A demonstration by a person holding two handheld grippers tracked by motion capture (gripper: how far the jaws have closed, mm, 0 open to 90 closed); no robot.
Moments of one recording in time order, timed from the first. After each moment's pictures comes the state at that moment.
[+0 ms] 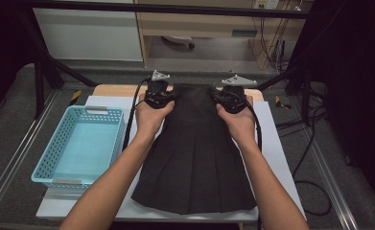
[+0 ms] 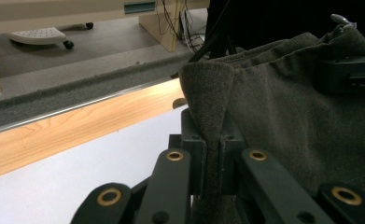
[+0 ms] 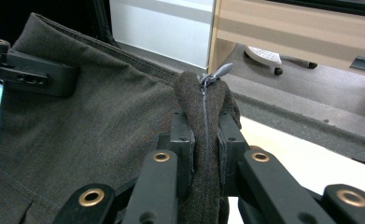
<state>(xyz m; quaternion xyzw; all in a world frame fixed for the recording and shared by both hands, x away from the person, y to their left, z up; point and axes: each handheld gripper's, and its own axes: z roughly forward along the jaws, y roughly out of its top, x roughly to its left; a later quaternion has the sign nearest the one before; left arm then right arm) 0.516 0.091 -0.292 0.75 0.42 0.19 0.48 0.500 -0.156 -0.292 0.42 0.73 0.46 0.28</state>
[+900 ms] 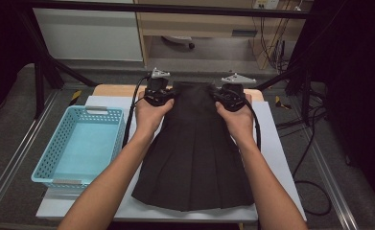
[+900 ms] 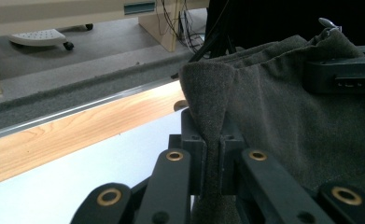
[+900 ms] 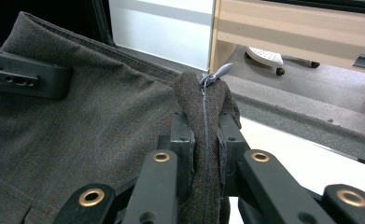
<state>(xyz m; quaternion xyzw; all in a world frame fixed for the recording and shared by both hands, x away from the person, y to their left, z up) 0.521 0.092 -0.287 0.75 0.41 0.19 0.48 0.509 -0.155 -0.294 0.42 0.72 0.47 0.28</state>
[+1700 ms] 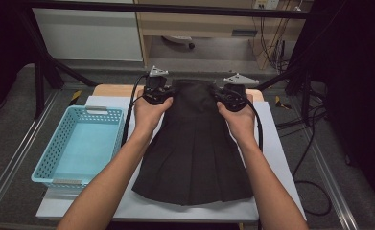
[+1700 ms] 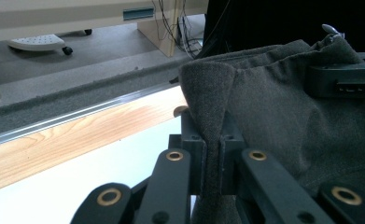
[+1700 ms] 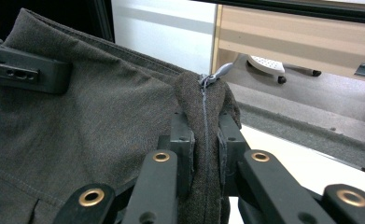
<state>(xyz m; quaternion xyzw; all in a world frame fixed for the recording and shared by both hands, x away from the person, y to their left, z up) 0.523 0.095 -0.284 0.75 0.41 0.19 0.49 0.508 -0.160 -0.295 0.41 0.72 0.49 0.28</state>
